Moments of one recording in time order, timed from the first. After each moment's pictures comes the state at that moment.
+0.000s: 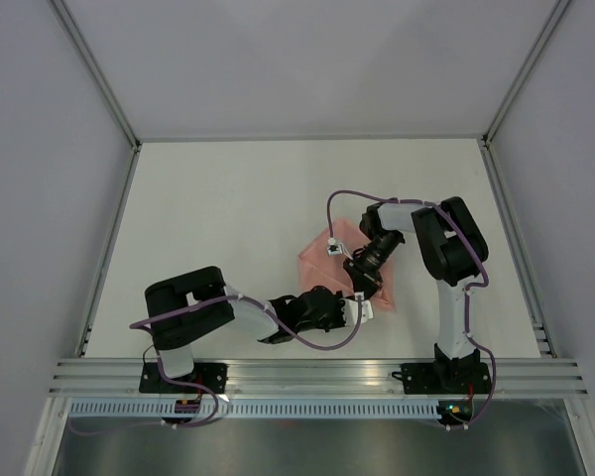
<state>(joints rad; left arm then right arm) -1.22 1.81 0.66 0.66 -0.05 0.36 0.38 2.13 1.26 -1.21 -0.86 -1.02</state>
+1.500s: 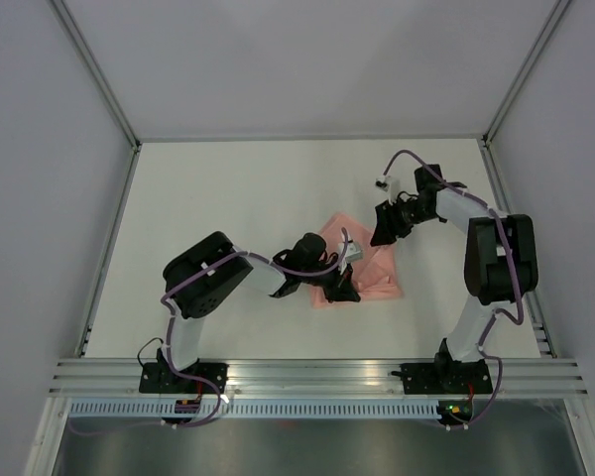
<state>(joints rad) -0.89 2.00 0.87 0.60 0.65 -0.12 0.10 1.88 1.22 -0.65 -0.74 -0.49</state>
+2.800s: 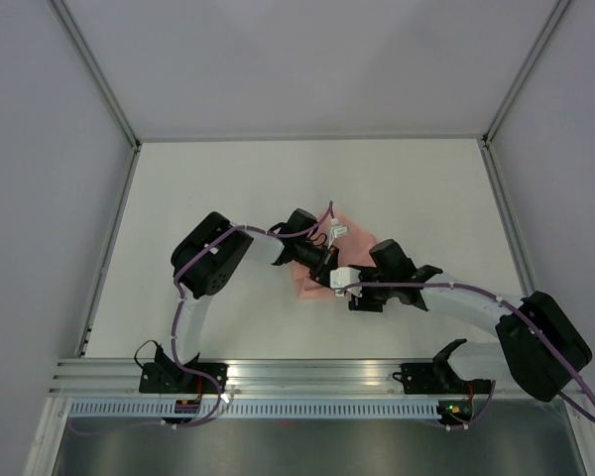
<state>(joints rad) -0.69 2.17 1.13 0.17 1.06 -0.24 0.61 1.27 0.53 -0.24 -0.38 -0.91</state>
